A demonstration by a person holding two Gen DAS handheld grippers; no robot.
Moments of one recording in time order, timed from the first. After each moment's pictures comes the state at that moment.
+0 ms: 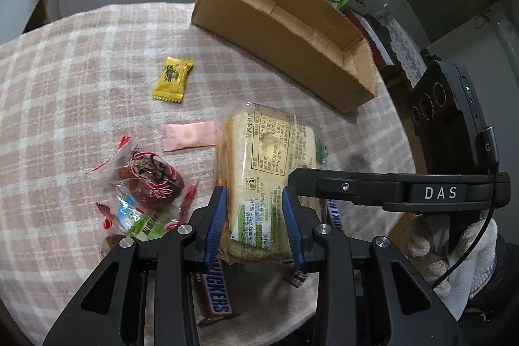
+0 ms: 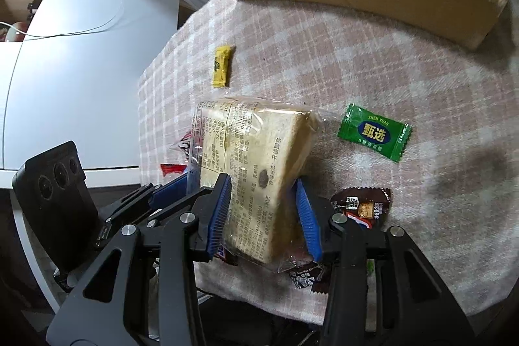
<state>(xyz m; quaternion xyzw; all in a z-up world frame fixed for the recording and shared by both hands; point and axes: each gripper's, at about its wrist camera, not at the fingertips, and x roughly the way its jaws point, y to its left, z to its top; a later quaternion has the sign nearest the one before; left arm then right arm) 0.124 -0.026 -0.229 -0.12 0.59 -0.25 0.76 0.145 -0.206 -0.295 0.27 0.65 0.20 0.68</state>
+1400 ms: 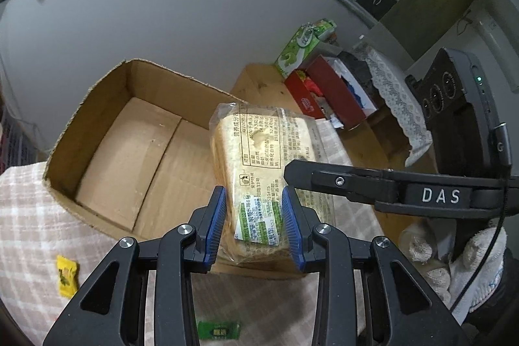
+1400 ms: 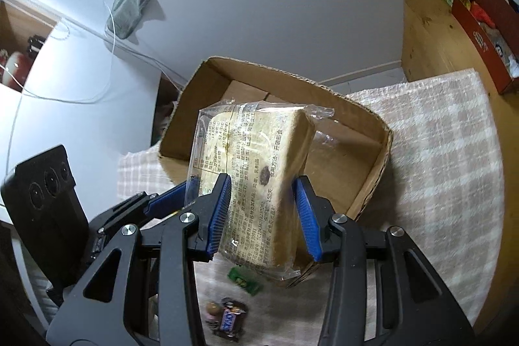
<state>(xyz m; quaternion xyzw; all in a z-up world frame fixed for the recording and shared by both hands) 0.252 -0.166 -0.182 -0.11 0.51 -0.28 0.81 0.287 -0.346 -0.219 0.19 0.58 0.17 0.77</state>
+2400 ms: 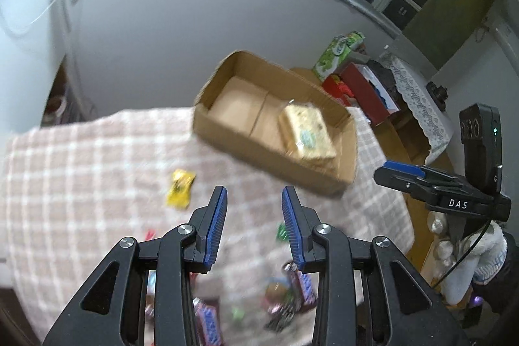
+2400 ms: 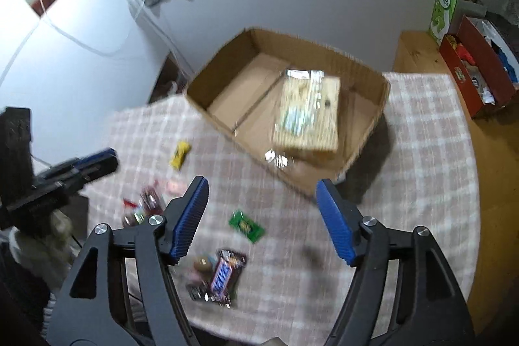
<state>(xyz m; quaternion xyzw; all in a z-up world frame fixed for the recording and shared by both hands) 0.159 -0.031 -0.141 -0.10 0.51 -0.20 0.83 0.167 -0.295 -0.180 0.08 0.54 0.15 0.82</state>
